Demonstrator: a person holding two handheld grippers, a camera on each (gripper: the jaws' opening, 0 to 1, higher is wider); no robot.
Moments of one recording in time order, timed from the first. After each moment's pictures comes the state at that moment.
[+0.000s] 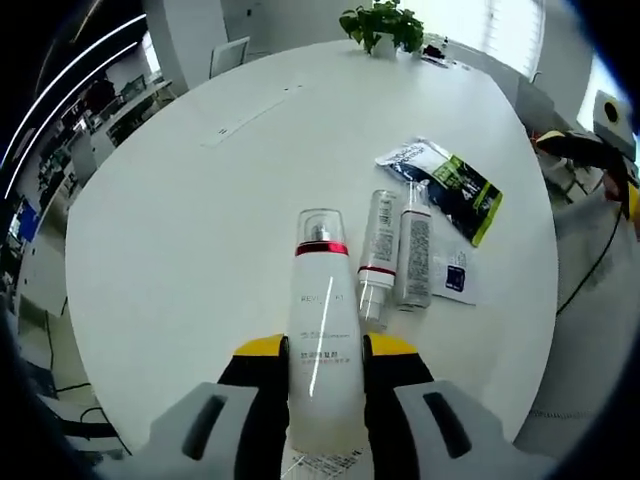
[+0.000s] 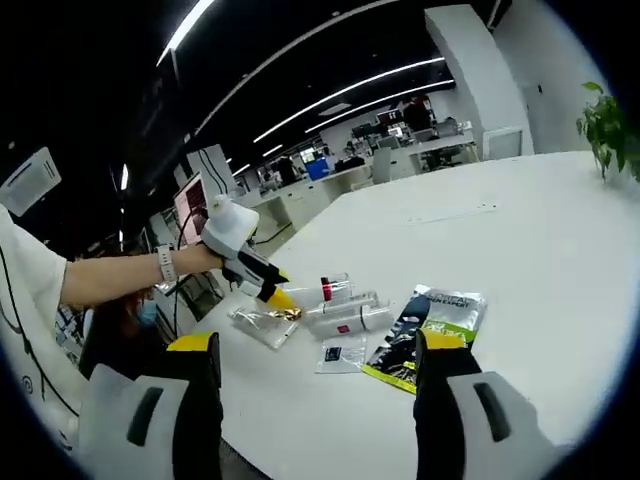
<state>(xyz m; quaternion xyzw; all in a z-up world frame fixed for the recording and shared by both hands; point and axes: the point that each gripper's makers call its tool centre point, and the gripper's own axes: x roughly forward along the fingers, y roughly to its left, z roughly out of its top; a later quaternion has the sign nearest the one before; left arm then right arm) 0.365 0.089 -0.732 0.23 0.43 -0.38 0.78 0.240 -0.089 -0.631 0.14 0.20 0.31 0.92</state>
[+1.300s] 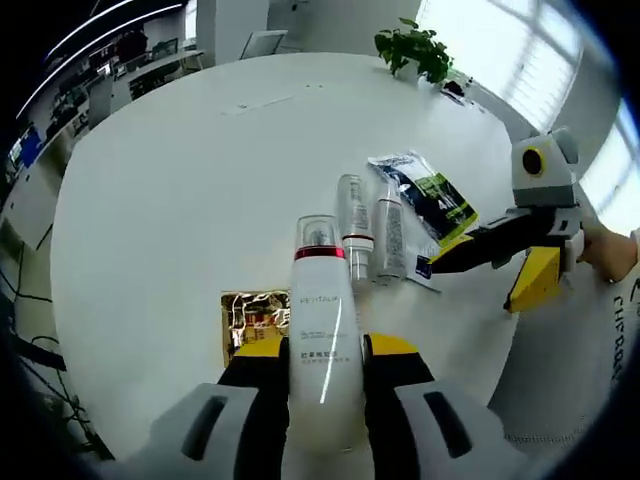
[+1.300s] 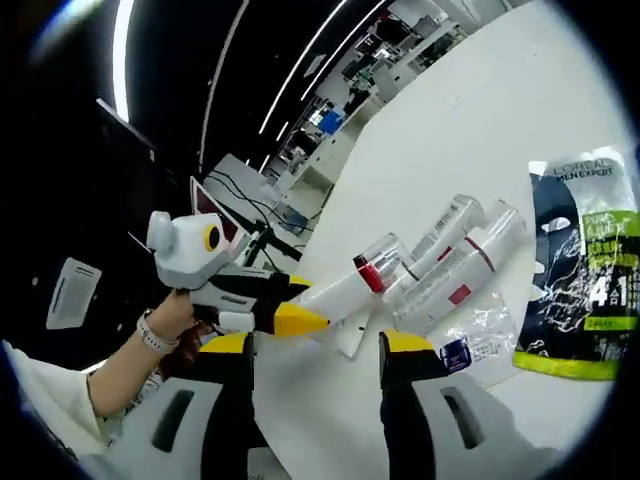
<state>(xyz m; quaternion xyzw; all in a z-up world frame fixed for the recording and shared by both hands) 0.306 0.102 -0.729 0.11 0.47 -0.36 0.80 0.275 0.039 -0.706 0.33 0.34 0.38 0.79</state>
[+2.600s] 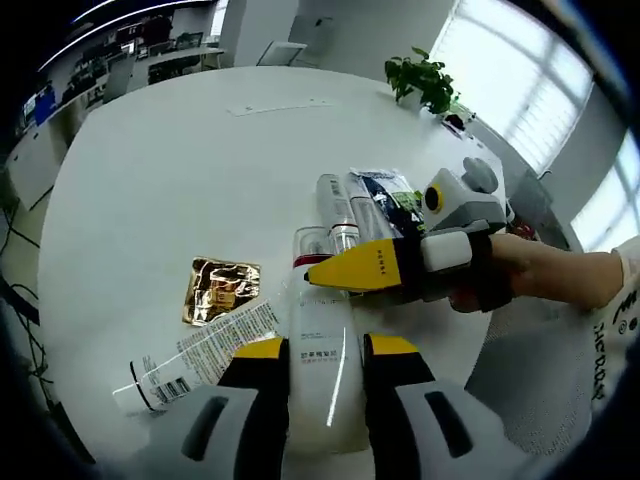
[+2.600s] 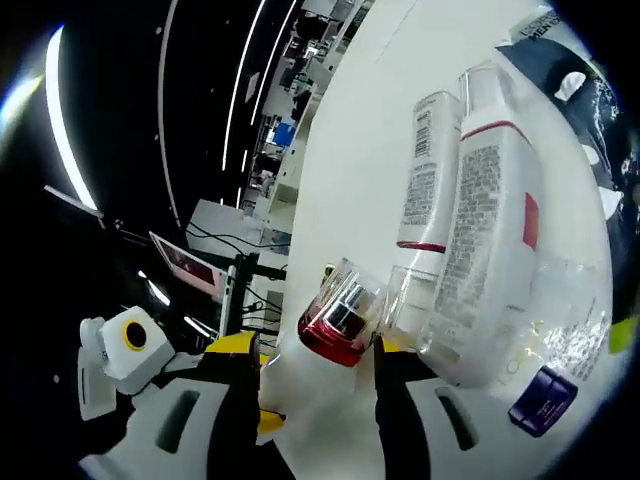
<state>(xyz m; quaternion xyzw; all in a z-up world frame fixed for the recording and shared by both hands) 0.266 0.090 -0.716 0.03 0.45 -0.36 0.82 0.308 0.074 -0.736 0.47 0.37 0.30 0.74</state>
